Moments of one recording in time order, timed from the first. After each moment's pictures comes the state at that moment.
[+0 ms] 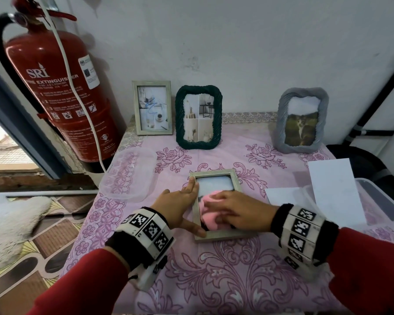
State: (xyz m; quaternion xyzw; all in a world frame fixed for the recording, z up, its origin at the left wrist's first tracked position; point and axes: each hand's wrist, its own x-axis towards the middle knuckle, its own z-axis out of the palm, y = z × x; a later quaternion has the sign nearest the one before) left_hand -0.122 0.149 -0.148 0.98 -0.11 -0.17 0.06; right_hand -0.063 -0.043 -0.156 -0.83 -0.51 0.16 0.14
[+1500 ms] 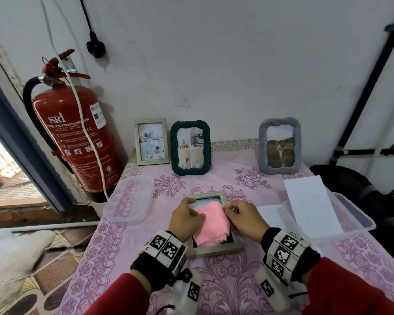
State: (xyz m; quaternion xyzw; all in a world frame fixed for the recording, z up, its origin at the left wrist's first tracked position) left_hand -0.119 0.099 -0.153 0.86 0.16 0.02 0.48; right_hand -0.070 -0.063 -0.155 -0.87 -0.15 0.10 0.47
